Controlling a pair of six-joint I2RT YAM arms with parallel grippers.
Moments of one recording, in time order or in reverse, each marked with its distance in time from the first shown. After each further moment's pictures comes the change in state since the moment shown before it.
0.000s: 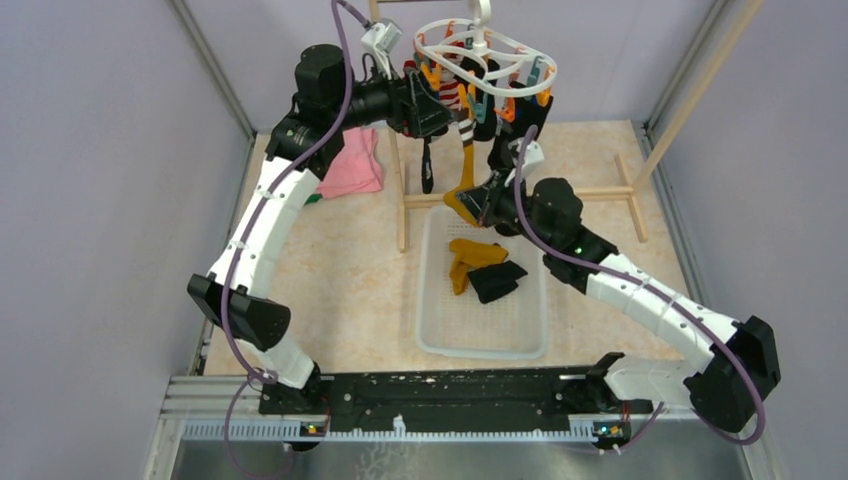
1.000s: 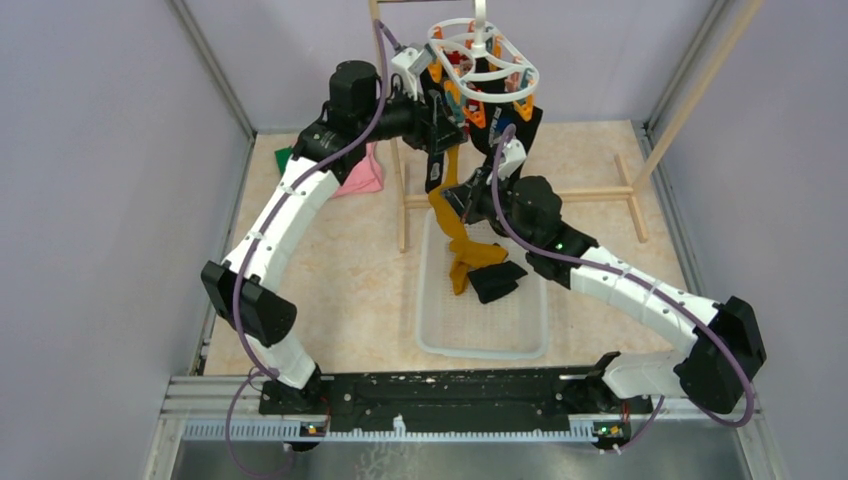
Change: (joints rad) left arm -0.064 0.043 -0.058 -0.032 -0.092 0.118; right arm 0.076 0.104 0.061 0.057 0.084 -0.014
